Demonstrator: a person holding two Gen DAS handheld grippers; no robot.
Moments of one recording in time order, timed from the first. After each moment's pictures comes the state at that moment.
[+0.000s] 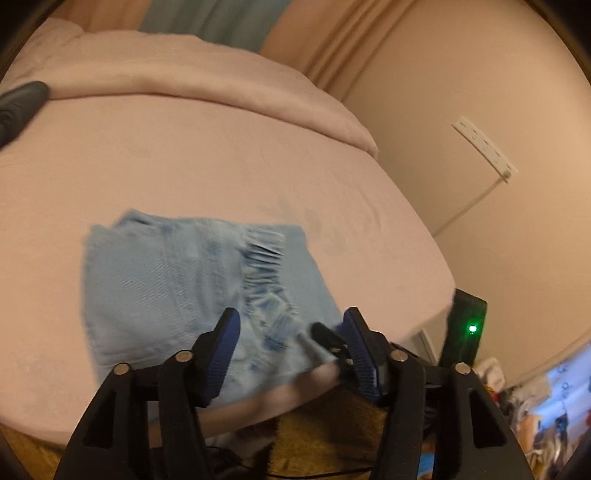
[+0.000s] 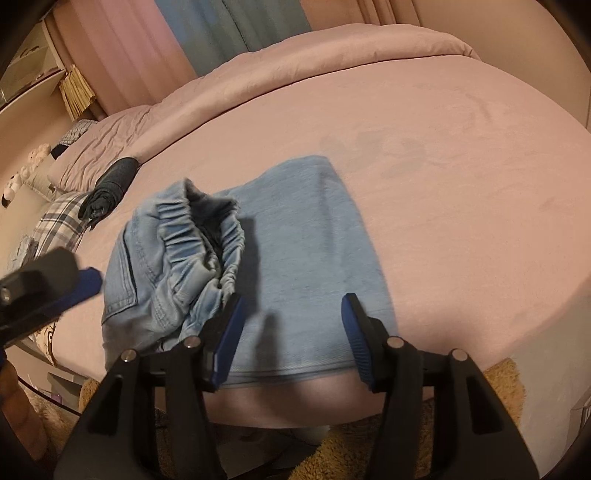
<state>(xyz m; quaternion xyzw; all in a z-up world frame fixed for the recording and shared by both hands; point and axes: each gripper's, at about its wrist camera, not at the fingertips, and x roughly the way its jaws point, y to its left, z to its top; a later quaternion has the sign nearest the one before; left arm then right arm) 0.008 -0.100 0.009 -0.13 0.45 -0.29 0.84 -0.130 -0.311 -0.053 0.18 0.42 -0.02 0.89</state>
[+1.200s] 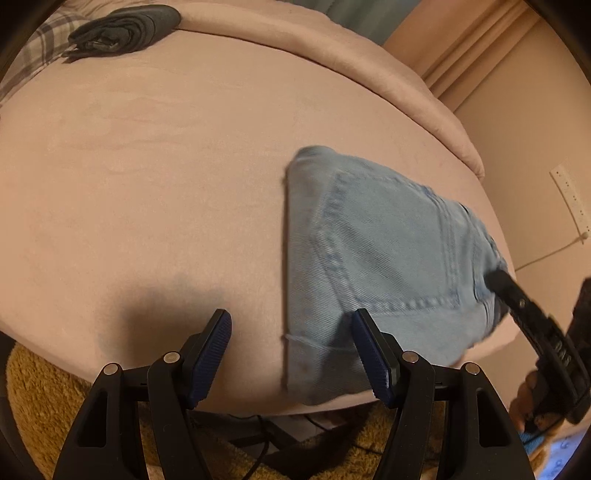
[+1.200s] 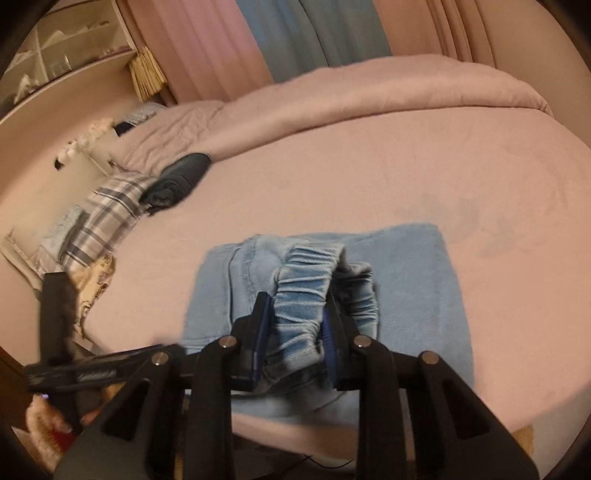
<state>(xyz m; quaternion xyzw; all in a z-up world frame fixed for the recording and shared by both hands) 0.028 -0.001 -0.072 -0.17 0.52 -0.12 0.83 -0.097 -0.264 -0.014 0.13 0.38 0.11 0.91</state>
